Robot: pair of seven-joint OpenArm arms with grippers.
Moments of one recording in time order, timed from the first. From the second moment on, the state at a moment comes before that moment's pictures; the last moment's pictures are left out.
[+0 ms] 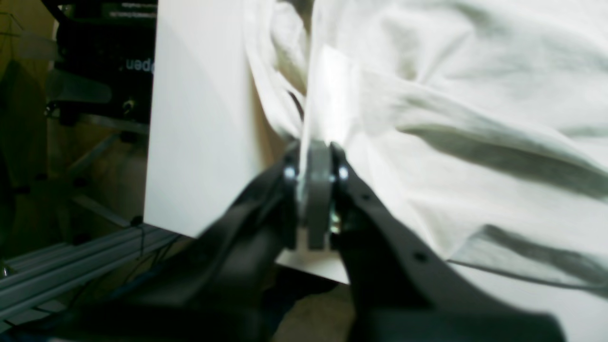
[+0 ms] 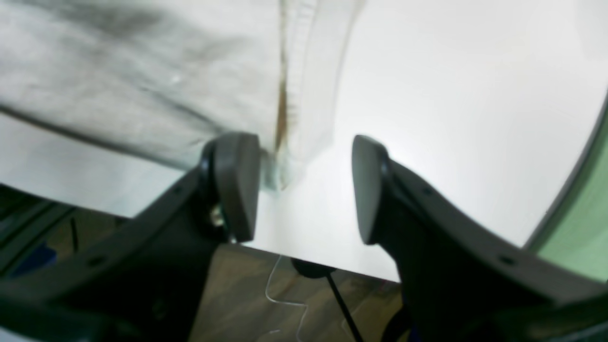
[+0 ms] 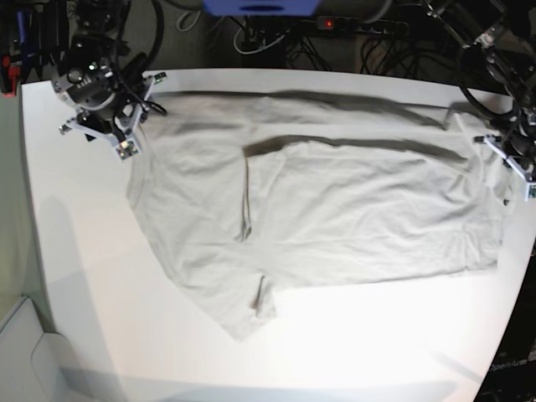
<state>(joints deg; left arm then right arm) 3.0 -10.1 -45.6 101.5 -1.7 -37.7 61.5 -19.8 -3.1 18.4 115.4 -9.9 40.5 -61.7</state>
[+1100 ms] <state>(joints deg) 3.2 -10.1 -45.6 101.5 -1.7 -37.7 61.4 -21.0 -2.8 13.4 111.6 -10.1 40.5 -61.4</state>
